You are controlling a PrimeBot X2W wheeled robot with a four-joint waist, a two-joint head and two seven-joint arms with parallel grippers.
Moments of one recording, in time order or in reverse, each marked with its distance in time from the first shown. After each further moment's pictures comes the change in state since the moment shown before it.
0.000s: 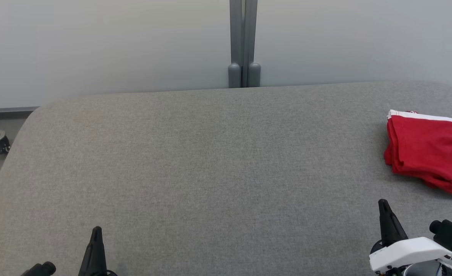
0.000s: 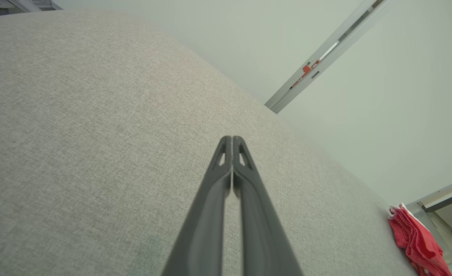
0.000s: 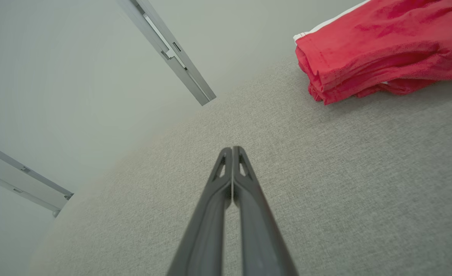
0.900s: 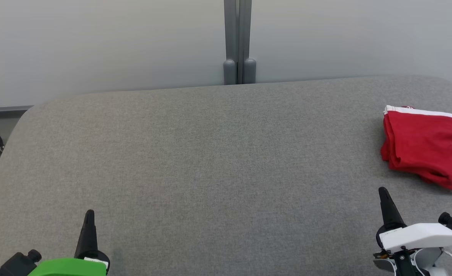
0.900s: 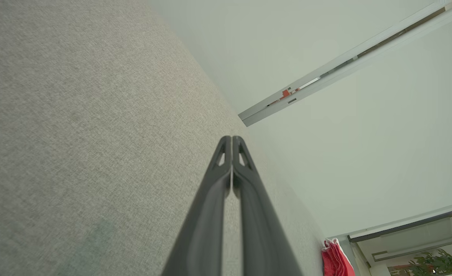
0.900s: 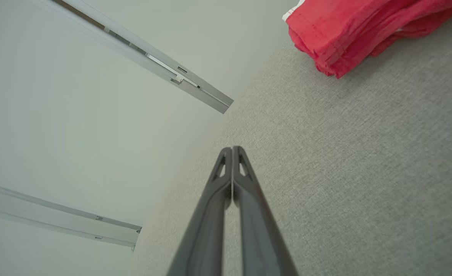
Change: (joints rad) left arm -0.081 0.010 0.023 0.012 -0.332 0.000 0.082; right arm -0.059 -0.001 -0.016 0.000 0.376 0.000 0.091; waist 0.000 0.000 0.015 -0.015
